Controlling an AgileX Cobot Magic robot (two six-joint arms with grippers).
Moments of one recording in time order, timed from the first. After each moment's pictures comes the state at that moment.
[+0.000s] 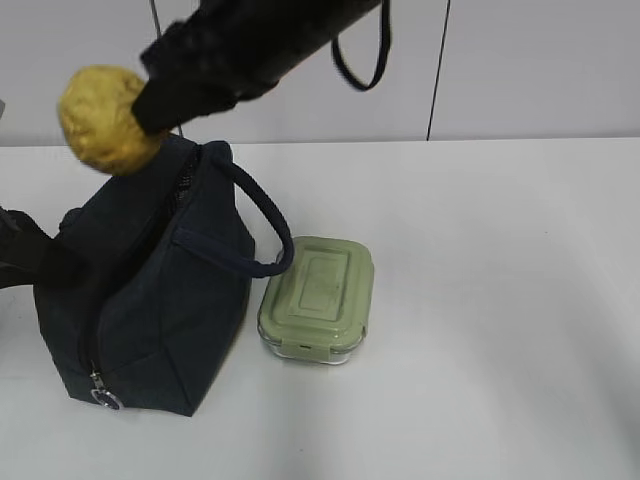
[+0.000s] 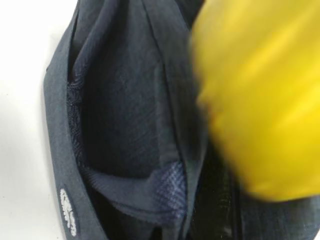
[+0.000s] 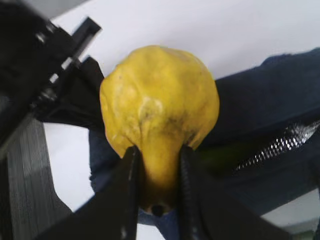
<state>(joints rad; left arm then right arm) -0.03 1.32 -0.77 -0.76 0.78 0.86 0.61 1.93 -1.77 0.75 0.90 -0.76</state>
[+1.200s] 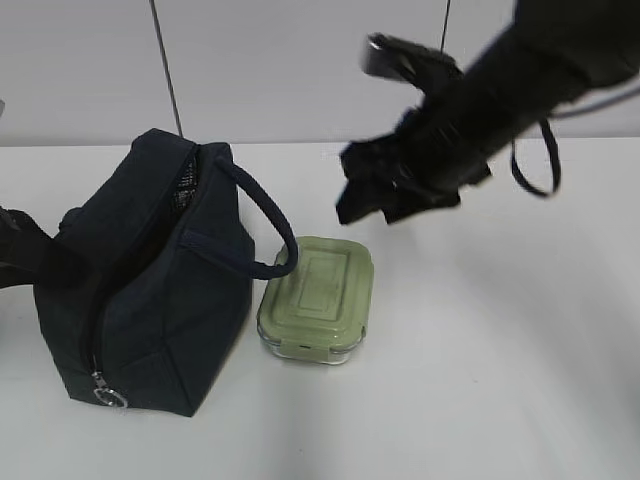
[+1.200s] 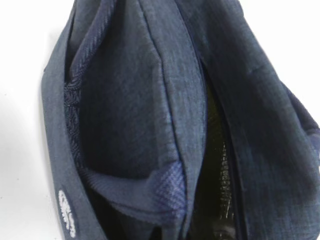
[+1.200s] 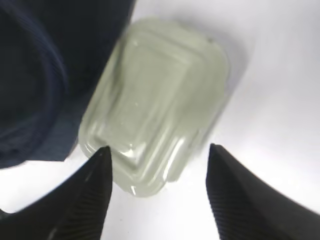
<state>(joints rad) -0.03 1.32 -0.77 -0.76 0.78 0.86 0.32 1.76 -1.19 0.71 0.70 -0.39</state>
